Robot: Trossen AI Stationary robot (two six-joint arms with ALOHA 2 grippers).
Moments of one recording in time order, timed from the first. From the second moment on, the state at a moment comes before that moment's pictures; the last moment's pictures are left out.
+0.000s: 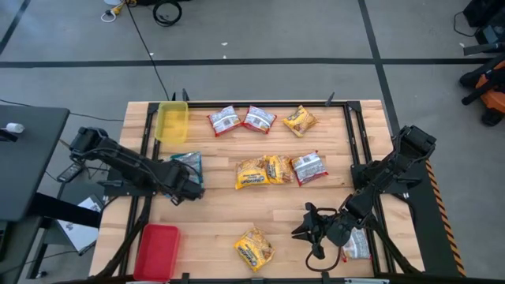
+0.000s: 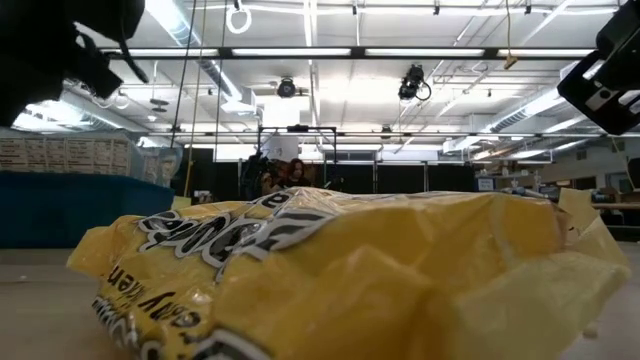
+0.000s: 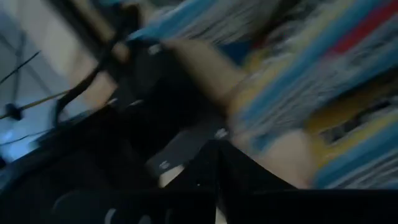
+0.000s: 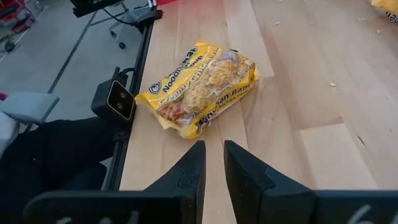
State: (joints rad) left arm -0.35 1.39 0.94 -1.54 -0.05 -1.19; right arm 0.81 1.54 0.66 0.24 0.50 0.75
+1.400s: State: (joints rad) left arm -0.17 1.50 1.04 -0.80 -0.40 -0.55; right arm 0.79 1.54 0.66 0.25 0.48 0.74
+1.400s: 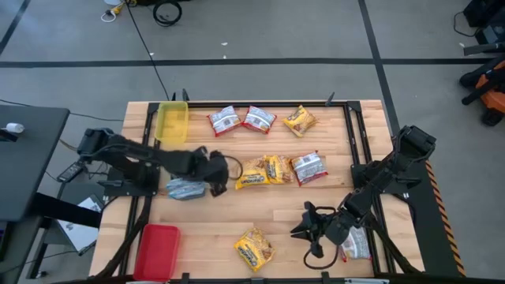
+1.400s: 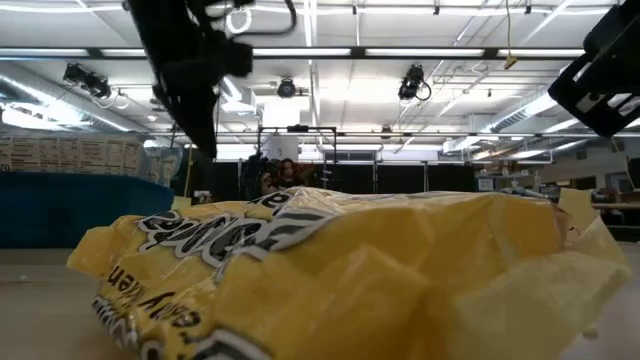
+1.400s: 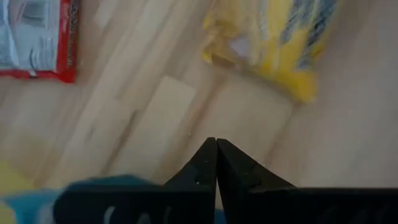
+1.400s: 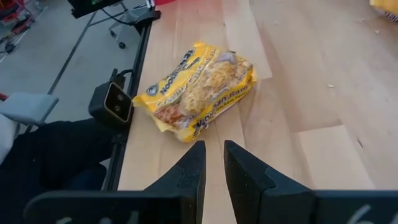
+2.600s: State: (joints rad) left arm -0.02 1.74 1.04 -0.92 -0.08 -0.13; right arm 0.85 1.54 0.66 0.22 0.50 0.77
